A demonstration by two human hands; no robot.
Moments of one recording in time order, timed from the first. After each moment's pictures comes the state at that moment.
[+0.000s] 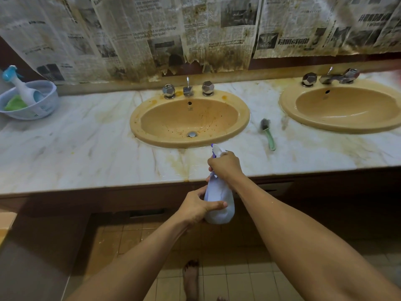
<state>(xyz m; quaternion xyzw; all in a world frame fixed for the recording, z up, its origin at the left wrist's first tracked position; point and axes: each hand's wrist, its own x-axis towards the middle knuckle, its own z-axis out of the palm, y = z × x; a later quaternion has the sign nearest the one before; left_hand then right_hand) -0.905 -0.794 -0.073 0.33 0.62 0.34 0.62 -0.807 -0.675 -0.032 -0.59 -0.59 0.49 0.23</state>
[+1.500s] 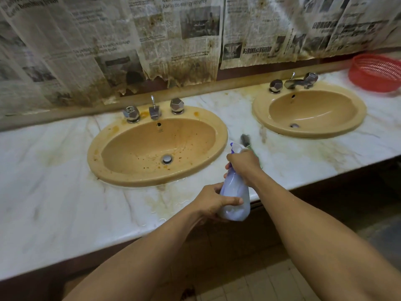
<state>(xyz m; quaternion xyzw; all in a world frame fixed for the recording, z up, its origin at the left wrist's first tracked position) -0.889 -0.636 -0.064 0.45 0.55 0.23 0.66 -0.761 -0.557 -0.021 -0.70 -0.39 0.50 0.33</state>
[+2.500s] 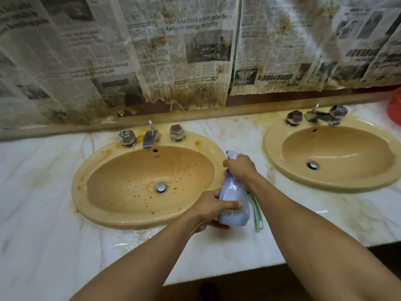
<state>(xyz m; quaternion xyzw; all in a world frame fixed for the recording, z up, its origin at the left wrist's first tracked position) -0.857 -0.493 -0.039 0.35 0.58 0.27 0.68 -0.743 -0.383 -0.019 -0.67 -0.46 0.53 0.24</state>
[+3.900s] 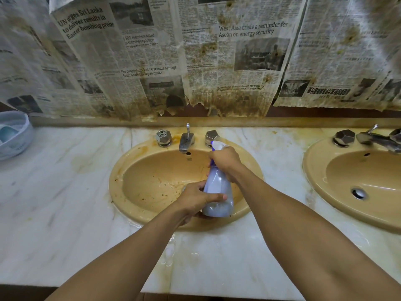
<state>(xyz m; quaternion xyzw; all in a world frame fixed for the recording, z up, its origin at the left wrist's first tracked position) -0.969 -0.487 -0.022 0.29 0.65 0.36 0.60 -0.887 -0.351 -0.008 -0.57 -0.52 0.59 0.21</state>
